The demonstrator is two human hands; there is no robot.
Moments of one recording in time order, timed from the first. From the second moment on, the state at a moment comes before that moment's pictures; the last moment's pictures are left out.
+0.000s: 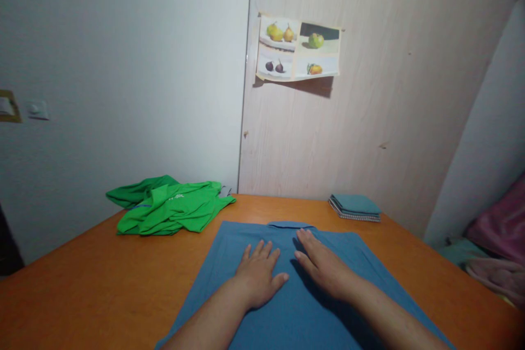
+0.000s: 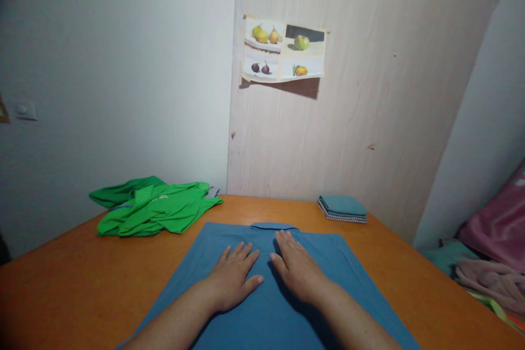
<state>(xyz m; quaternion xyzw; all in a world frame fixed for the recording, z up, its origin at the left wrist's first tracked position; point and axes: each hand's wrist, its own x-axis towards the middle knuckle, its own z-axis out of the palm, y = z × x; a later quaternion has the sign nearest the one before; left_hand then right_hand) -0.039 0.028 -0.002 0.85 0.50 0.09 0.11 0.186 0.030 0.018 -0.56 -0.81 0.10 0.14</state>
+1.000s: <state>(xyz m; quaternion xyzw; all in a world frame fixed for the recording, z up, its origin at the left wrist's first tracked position) -0.038 0.029 -0.009 0.87 0.46 0.13 0.14 0.148 0.103 -0.012 -0.62 -0.78 0.09 0.04</state>
